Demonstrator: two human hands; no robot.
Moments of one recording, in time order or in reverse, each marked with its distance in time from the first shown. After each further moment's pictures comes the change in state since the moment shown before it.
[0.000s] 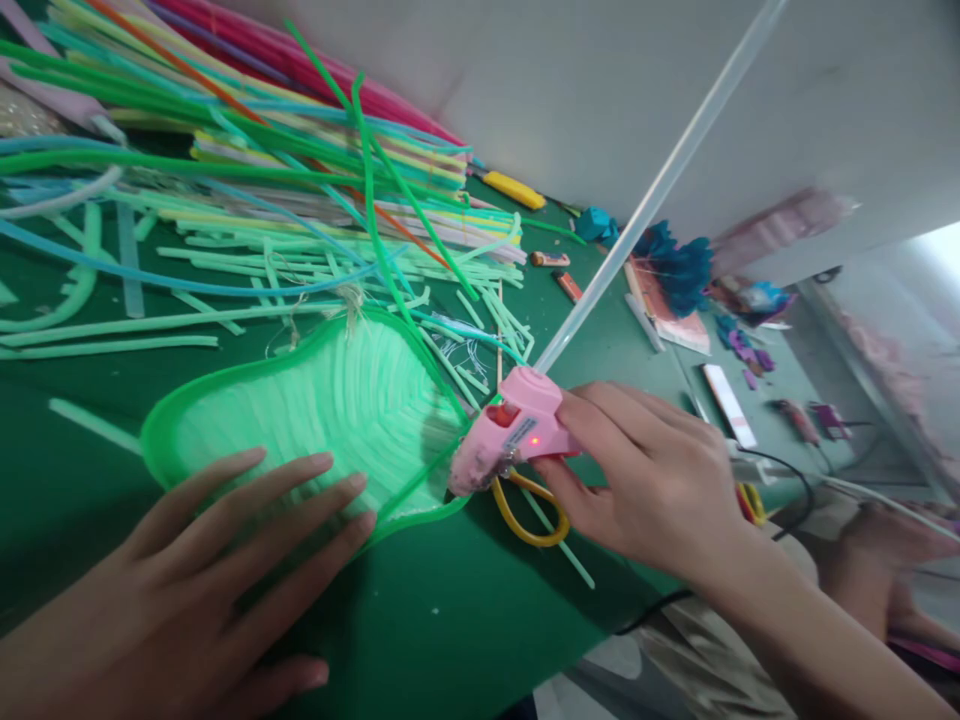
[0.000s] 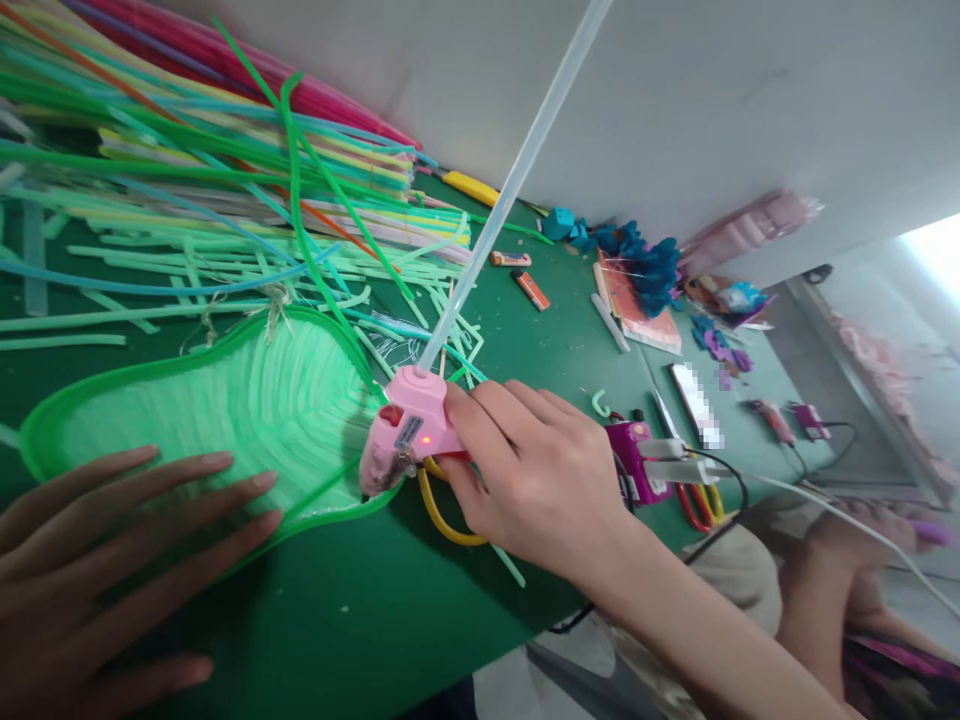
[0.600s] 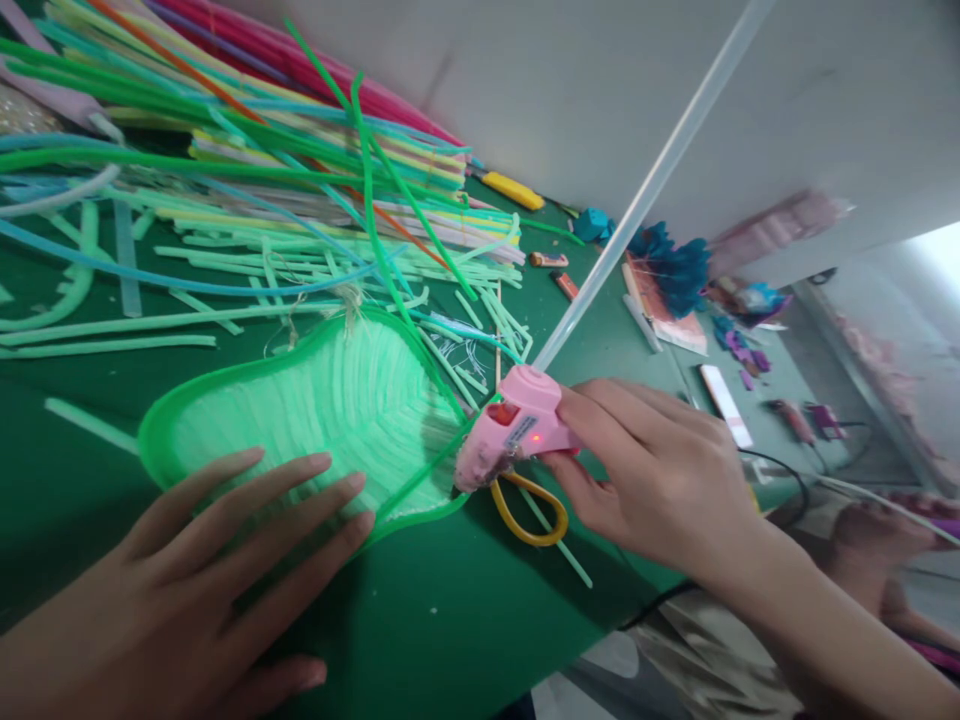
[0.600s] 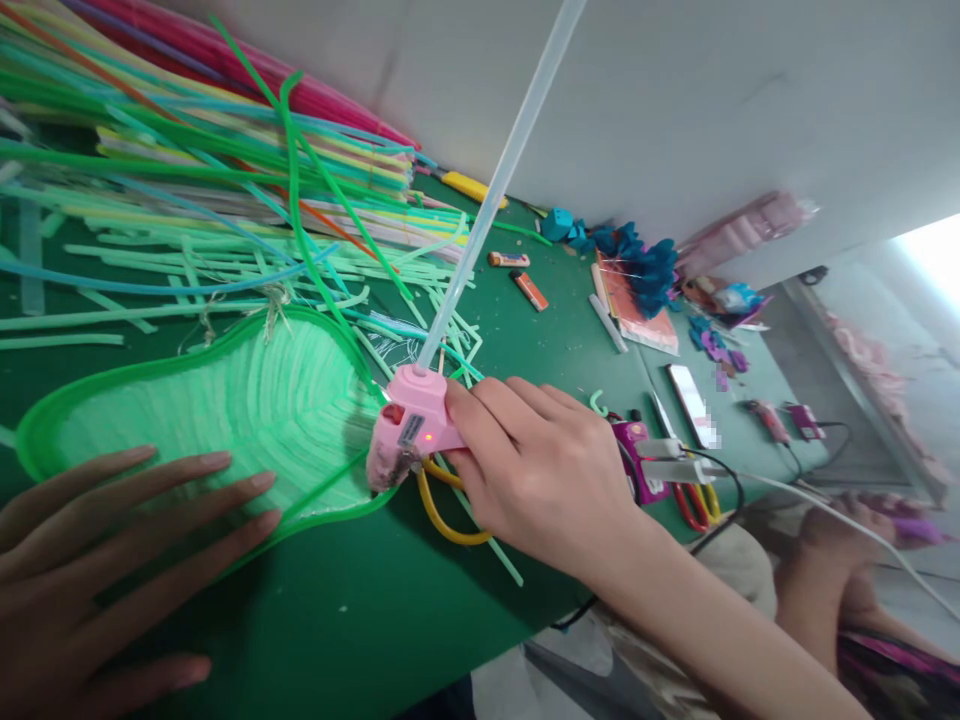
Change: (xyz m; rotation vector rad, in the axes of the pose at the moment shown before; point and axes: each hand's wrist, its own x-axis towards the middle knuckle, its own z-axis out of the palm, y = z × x) left_hand -0.002 0.001 0.002 0.007 0.034 -0.001; right_hand 0.002 0.006 -0.006 -0.012 -0.048 -0.038
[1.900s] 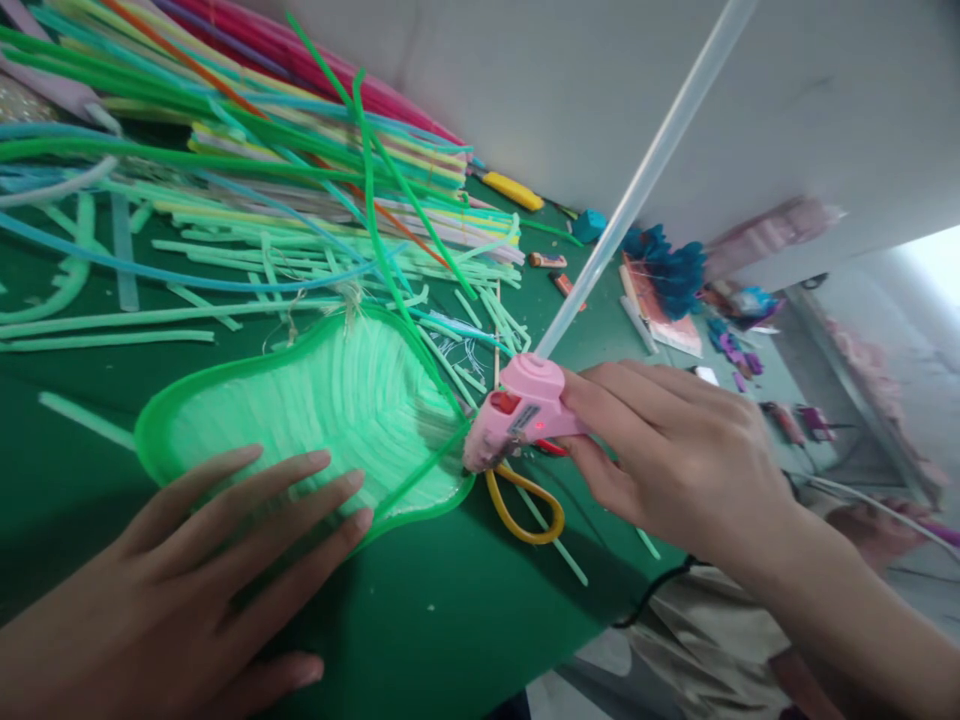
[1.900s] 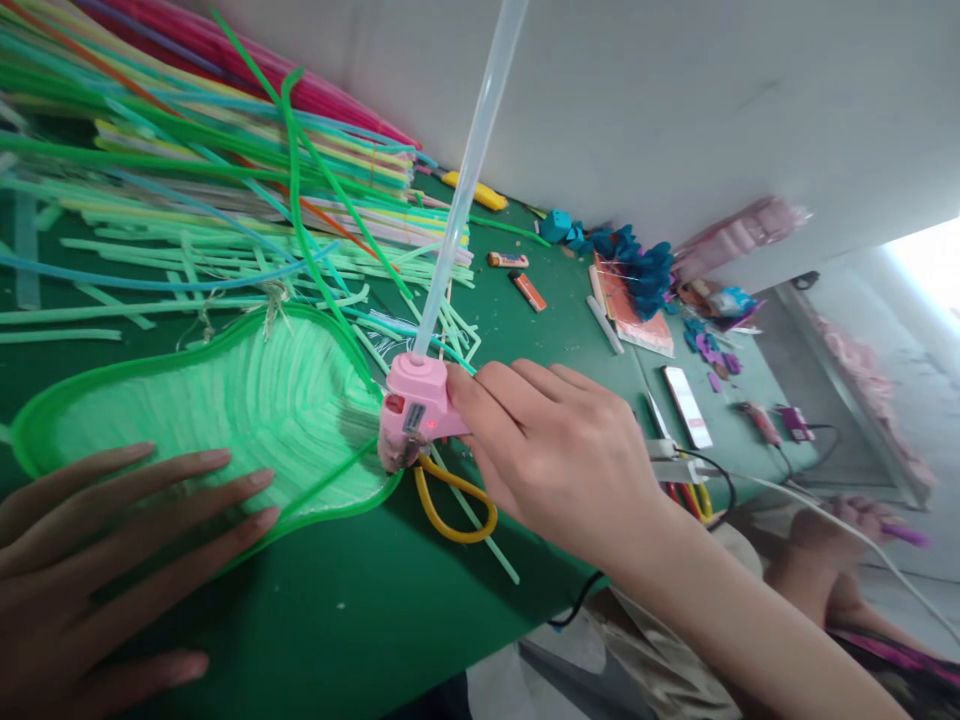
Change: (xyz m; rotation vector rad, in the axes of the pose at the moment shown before) left_hand 0.001 0.002 -0.001 -0.025 -0.019 -0.035; right_hand 0.011 0.012 -0.012 -0.083 -0.032 -0.098
